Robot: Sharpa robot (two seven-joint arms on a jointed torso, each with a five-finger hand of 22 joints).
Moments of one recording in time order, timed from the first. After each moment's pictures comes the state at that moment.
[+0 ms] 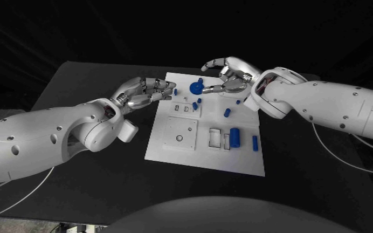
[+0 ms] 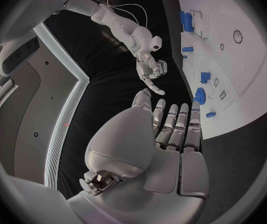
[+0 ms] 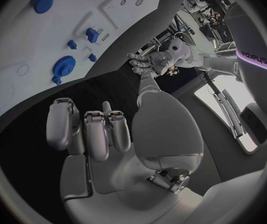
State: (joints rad) left arm 1.23 -0.91 -0.22 1.63 -0.35 -0.21 0.39; left_hand 1.56 0.21 -0.22 0.29 0.44 0.65 0.18 0.22 0.07 0.36 0.22 0.50 0.07 0.38 0.22 0.43 0.06 0.14 0.47 0.29 0.24 0.10; right arm 1.28 -0.78 -0.18 1.41 -0.97 -0.37 0.25; right_hand 1.22 -0.17 -0.08 0.30 0.05 0.53 0.13 0.24 0.48 1.47 0.04 1.51 1.31 1.47 -0.01 1.51 1.31 0.06 1.35 0.10 1.33 1.31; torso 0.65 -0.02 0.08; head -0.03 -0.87
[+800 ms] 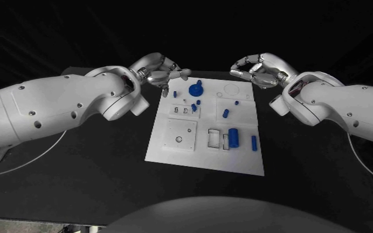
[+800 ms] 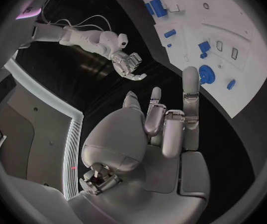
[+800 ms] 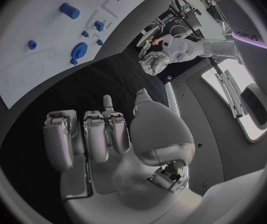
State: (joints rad) left arm 1.40 -0.77 -0.22 1.56 -0.74 -0.30 0.02; left_hand 1.32 0.21 -0.34 0.29 0.25 1.00 0.09 0.40 0.14 1.35 0.11 1.43 1.12 1.46 0.00 1.57 1.30 0.14 1.22 0.10 1.10 0.77; right arm 1.30 -0.97 -0.20 1.52 -0.81 -0.40 0.27; right_hand 1.11 0.08 -0.12 0.29 0.10 0.65 0.13 0.39 0.51 1.47 0.05 1.57 1.31 1.47 0.00 1.57 1.31 0.02 1.46 0.11 1.53 1.31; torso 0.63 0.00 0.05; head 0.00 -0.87
